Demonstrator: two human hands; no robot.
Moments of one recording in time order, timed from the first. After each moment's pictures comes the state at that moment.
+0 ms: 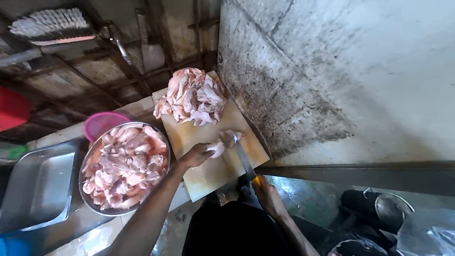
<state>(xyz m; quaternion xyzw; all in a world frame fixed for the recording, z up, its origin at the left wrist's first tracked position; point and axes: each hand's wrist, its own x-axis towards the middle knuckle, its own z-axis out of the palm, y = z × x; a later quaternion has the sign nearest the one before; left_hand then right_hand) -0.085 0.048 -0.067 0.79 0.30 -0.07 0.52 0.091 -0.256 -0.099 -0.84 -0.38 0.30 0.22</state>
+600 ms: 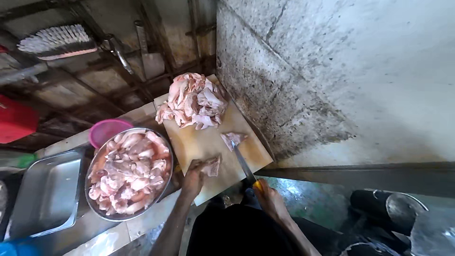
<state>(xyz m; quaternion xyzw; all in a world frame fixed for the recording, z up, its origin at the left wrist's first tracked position) -0.144 -0.027 -0.123 0.83 0.44 0.06 0.34 0.084 -0.255 -0.096 -0.84 -0.40 0.32 0.20</state>
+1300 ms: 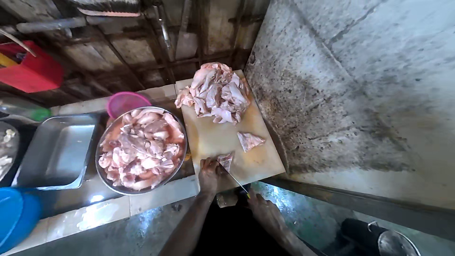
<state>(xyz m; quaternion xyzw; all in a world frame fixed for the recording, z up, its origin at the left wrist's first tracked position) -0.113 -0.064 -0.160 0.77 0.57 0.16 0.24 0.035 -0.203 -0.056 -0.77 -0.50 0.34 -0.18</state>
